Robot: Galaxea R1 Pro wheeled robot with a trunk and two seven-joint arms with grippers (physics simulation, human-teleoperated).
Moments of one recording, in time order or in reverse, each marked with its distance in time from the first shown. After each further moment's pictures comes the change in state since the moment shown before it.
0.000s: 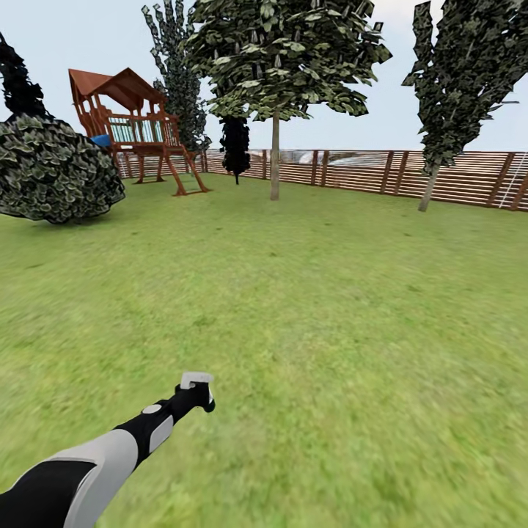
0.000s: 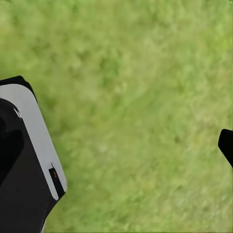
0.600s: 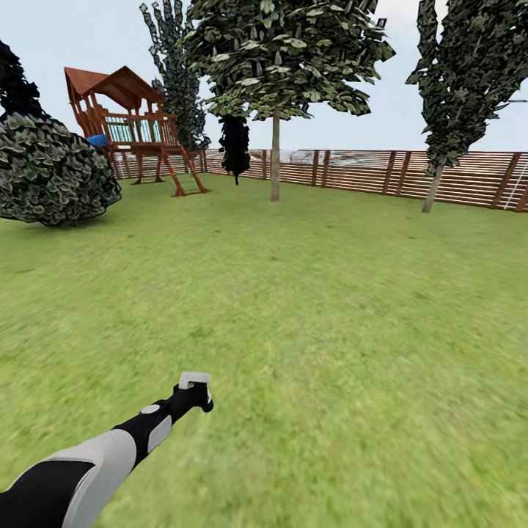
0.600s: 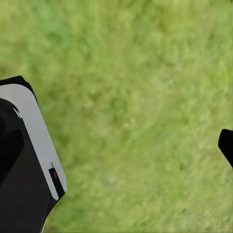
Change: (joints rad) left arm 0.000 0.006 -0.002 0.000 0.000 0.000 0.000; right arm 0.000 0.000 0.000 0.000 0.000 0.000 0.000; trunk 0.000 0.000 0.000
